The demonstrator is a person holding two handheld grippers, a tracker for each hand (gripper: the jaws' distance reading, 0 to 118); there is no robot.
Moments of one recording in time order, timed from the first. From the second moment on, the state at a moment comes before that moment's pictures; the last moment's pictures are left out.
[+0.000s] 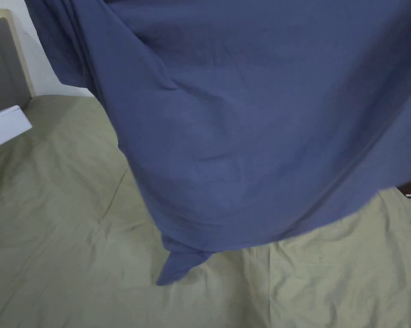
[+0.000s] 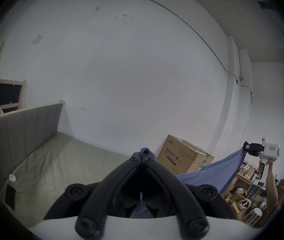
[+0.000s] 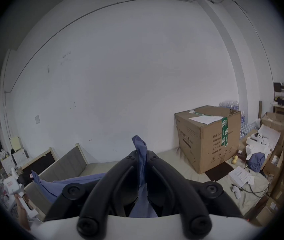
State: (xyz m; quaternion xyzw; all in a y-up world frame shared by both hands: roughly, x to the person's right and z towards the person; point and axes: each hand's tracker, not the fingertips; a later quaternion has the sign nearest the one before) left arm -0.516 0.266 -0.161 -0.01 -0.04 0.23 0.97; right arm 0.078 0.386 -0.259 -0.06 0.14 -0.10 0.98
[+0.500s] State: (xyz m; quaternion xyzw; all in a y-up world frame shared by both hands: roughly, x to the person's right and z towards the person) left arm -0.546 0.328 -0.230 -0.02 0.05 0.22 0.97; right arm 0.029 0.379 -0.334 -0.11 0.12 -0.05 0.98
